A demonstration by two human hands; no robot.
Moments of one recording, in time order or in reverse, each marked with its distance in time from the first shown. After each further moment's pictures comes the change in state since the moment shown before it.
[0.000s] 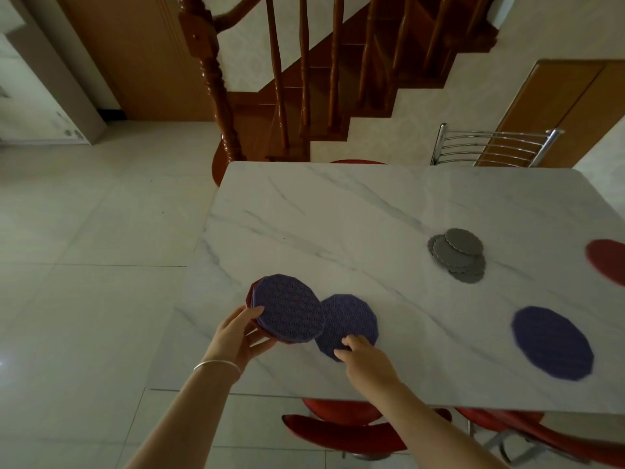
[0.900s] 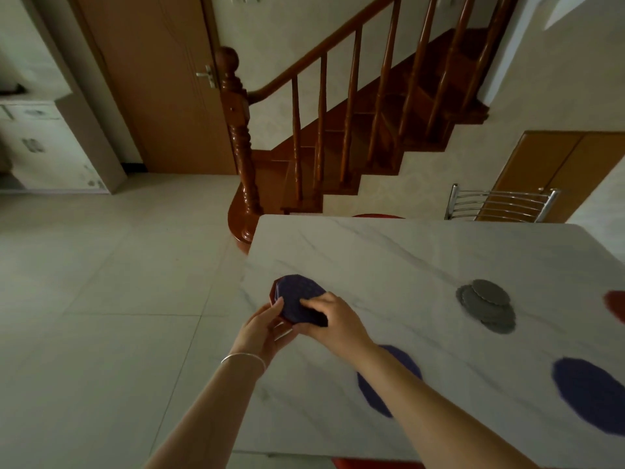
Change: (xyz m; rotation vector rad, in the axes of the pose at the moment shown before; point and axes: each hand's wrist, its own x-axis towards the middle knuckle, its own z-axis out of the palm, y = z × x) left_hand 0.010 0.108 -0.014 -0.172 -0.156 0.059; right_hand 0.078 -0.158 -0.160 0.518 0.396 -0.129
